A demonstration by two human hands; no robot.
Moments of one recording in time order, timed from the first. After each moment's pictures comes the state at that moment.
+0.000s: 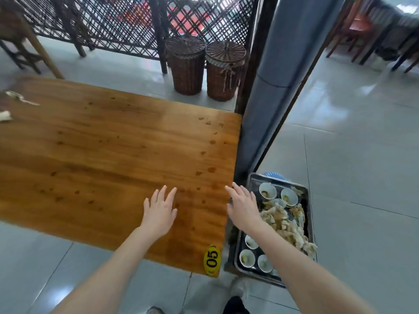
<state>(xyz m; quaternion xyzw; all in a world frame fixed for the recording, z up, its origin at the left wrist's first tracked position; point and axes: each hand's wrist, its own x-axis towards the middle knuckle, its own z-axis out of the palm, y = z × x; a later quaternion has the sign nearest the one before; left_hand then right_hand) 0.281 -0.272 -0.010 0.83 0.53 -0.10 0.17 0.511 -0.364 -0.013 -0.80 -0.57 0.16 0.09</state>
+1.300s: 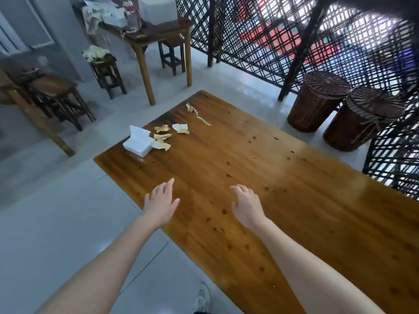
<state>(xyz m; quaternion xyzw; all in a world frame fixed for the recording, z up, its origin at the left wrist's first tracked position) -0.205 0.014 0.007 0.66 0.73 -0.01 0.19 0.055 0.020 0.022 -0.64 -0.74 0.21 0.06</state>
